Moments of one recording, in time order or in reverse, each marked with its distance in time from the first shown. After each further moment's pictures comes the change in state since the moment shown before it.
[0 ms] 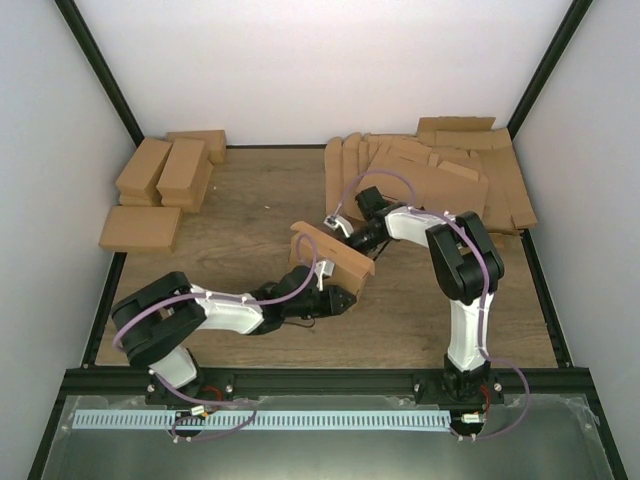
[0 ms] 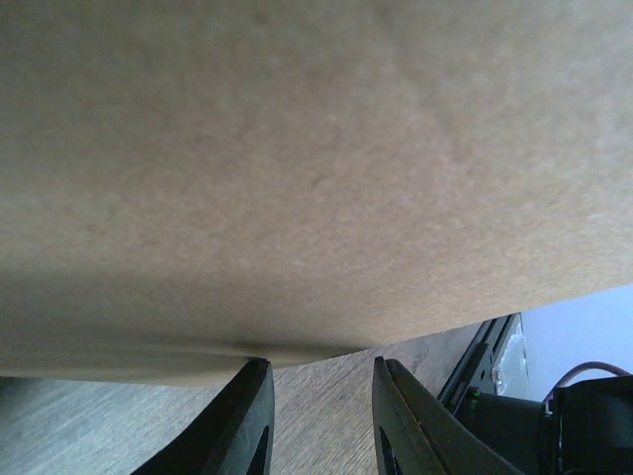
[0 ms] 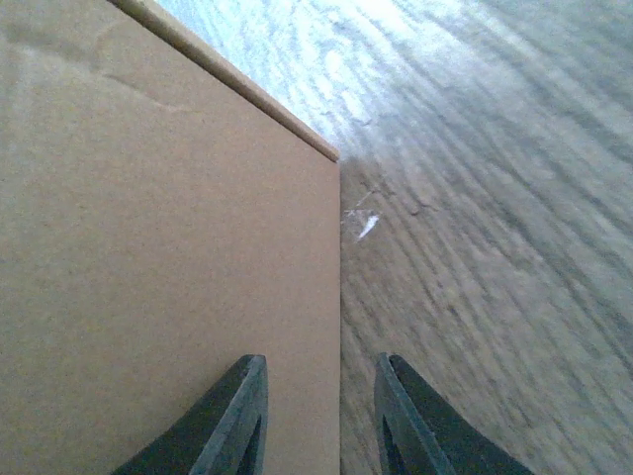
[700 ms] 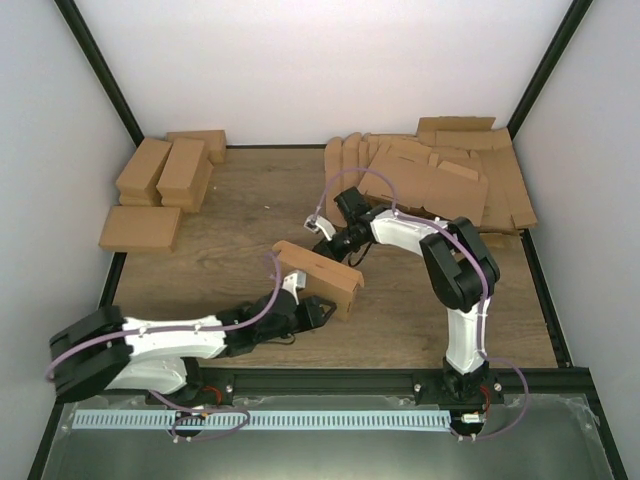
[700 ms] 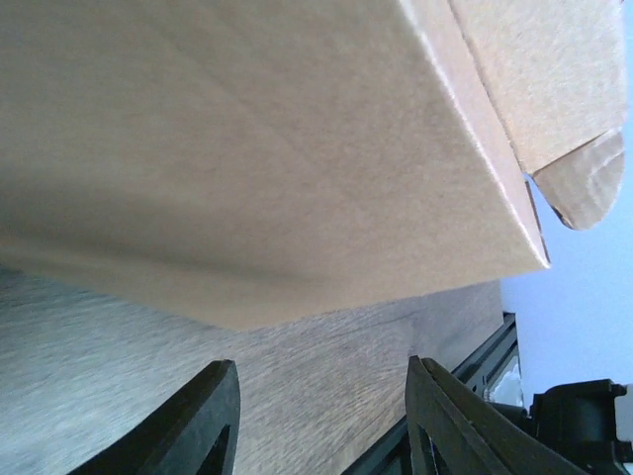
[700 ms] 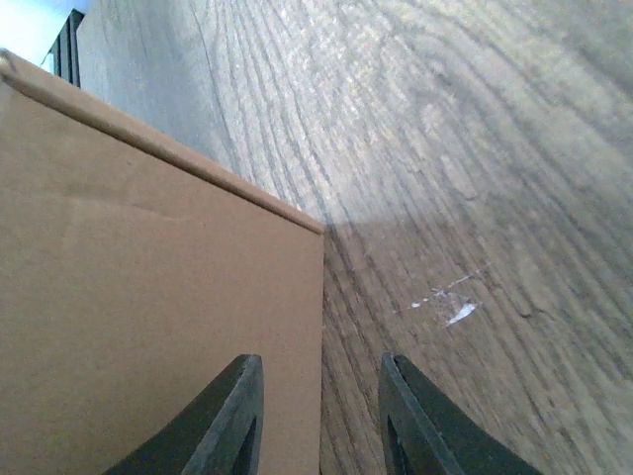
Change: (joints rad) left arm -0.153 -0.342 -0.172 -0.154 -0.318 -0.138; right arm 0.129 -0.020 0.035 0.042 0.080 -0.023
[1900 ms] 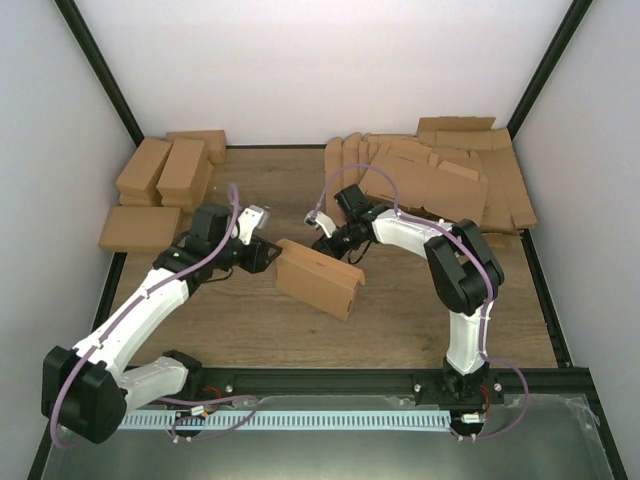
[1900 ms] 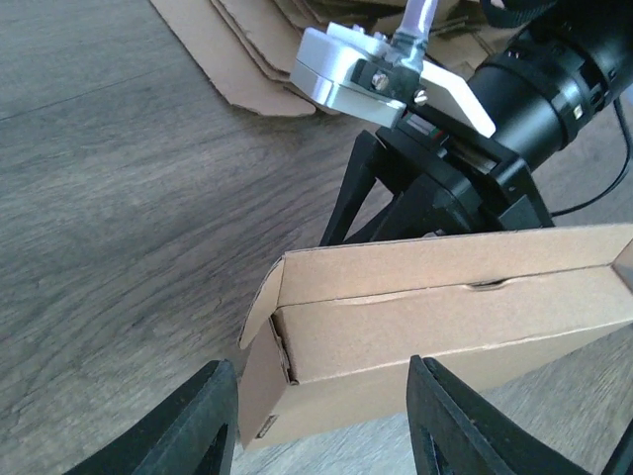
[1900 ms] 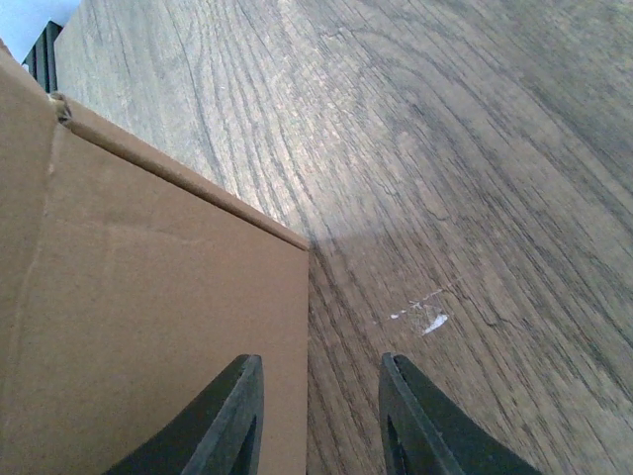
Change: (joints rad) left arm 0.732 -0.190 0.410 -0.799 0.464 1.107; right arm 0.003 -0.043 0.000 0.022 0.063 0.020
